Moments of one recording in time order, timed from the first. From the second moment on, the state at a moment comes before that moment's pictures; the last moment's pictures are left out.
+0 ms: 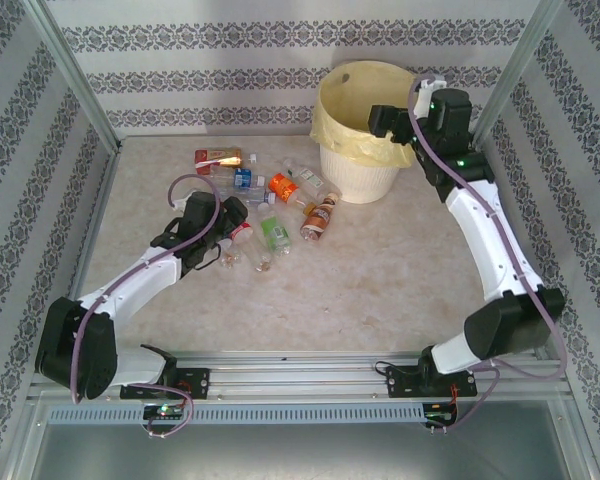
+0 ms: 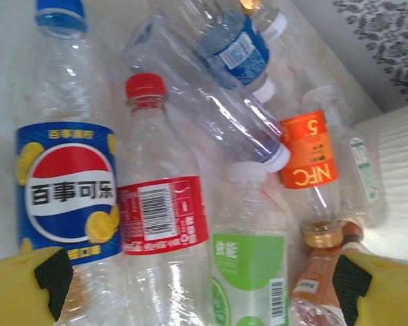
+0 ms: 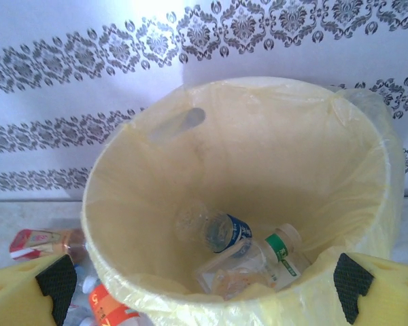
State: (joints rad) left arm -0.34 1.31 0.84 -0.25 -0.18 -0.97; right arm 0.16 1.47 1.55 -0.37 -0.08 0.24
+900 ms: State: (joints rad) left arm -0.34 1.50 0.91 -0.53 -0.24 -0.99; right arm 0.23 1.14 1.02 -0.11 -0.12 0.32
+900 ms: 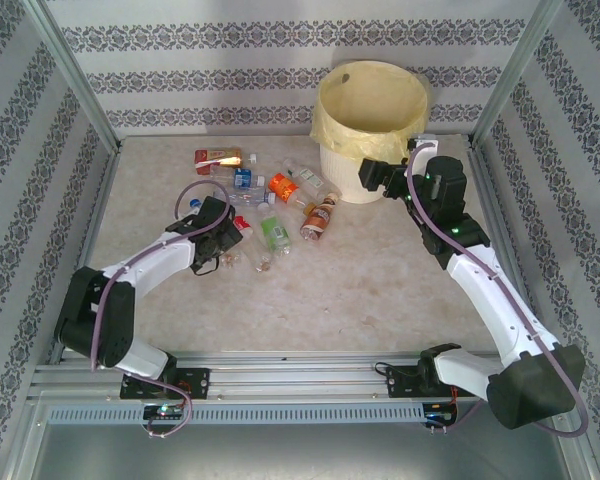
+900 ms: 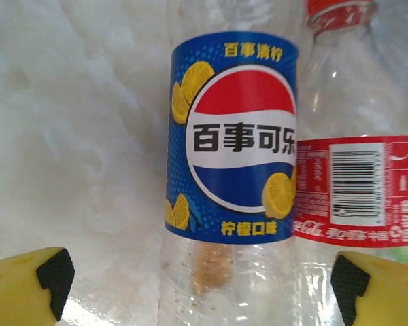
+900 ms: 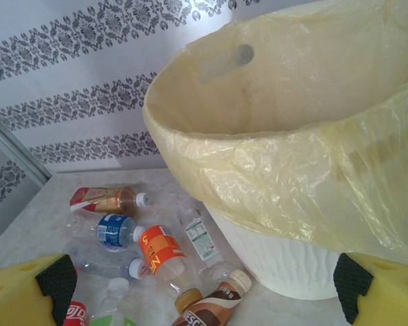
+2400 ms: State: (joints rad) left arm -0.32 1.32 0.82 -0.18 0.07 -0.63; right arm 0.25 1.19 1.04 -0.04 -0.19 0.37
